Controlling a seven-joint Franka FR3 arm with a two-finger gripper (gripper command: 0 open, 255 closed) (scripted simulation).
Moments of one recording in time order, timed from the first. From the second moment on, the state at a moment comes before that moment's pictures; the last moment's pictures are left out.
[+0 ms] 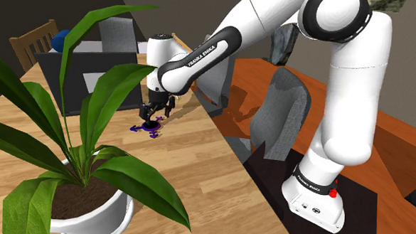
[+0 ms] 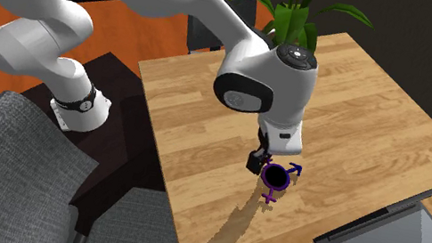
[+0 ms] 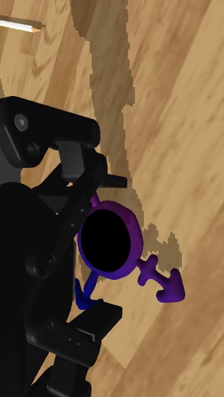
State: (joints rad) arm 0.16 0.31 0.24 -1.99 -0.16 2.42 0.54
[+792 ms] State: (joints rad) arm 0.19 0.42 0.22 -1.96 -0.20 2.50 0.57
